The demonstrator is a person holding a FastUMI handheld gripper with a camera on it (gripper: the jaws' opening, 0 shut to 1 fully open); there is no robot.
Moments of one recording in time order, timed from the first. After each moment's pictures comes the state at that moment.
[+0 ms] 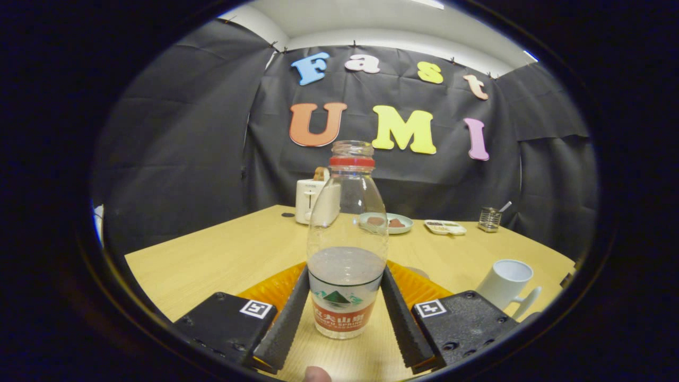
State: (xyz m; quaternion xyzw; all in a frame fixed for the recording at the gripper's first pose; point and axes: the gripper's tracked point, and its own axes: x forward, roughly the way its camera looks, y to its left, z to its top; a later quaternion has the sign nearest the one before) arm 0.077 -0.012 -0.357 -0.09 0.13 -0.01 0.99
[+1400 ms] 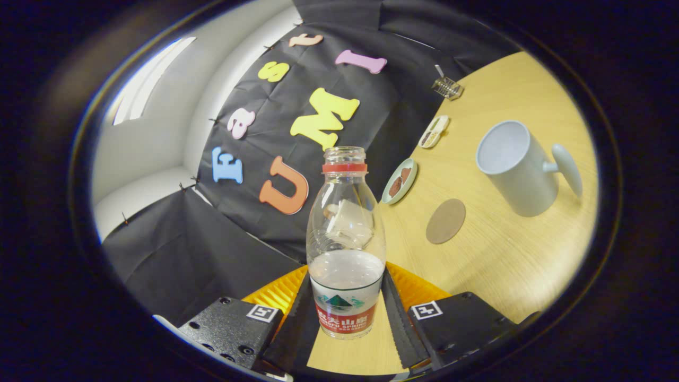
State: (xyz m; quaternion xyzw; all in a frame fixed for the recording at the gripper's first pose) arm 0.052 -0.044 -0.294 0.48 0.11 0.01 0.87
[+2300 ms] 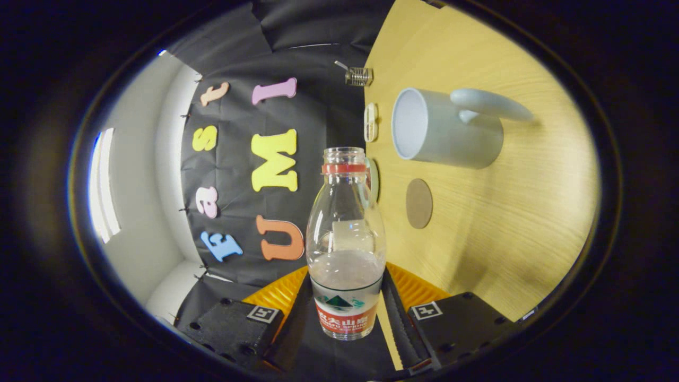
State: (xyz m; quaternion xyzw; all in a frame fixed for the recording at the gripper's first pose) arm 0.046 -0.086 -0.293 0.68 0.09 -0.06 0.73
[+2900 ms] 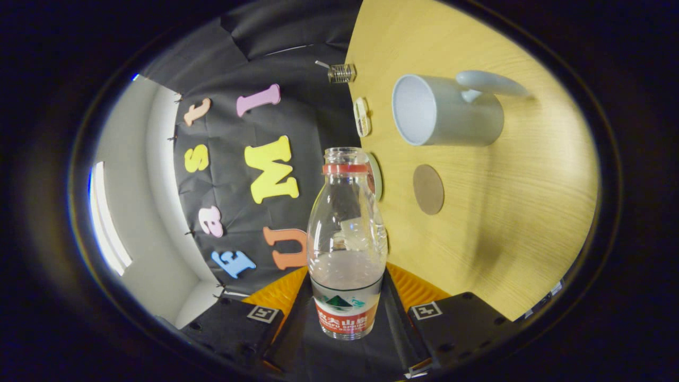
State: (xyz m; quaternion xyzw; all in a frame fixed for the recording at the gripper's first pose) arm 0.060 -0.089 -0.266 0.73 0.08 -0.06 0.67
